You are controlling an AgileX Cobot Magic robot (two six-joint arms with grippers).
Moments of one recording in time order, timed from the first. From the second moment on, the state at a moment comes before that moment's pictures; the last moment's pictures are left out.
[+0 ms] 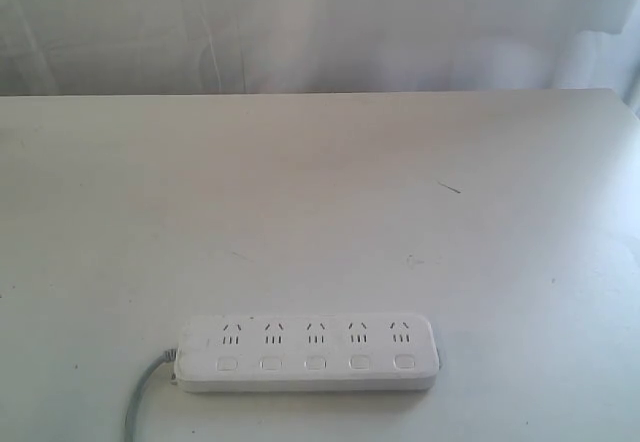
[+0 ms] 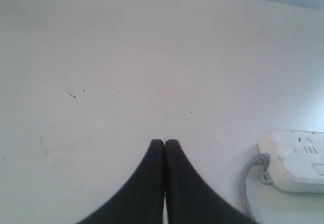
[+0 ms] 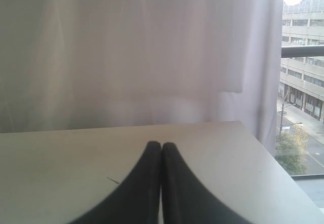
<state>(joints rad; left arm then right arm) -0.06 0.00 0.02 -0.08 0.39 -0.18 0.05 0.00 0.00 -1.74 0.06 1.80</state>
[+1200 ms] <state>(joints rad) -0.06 0.00 0.02 -0.07 0.49 -0.04 0.05 0.00 0.00 -1.74 0.06 1.80</state>
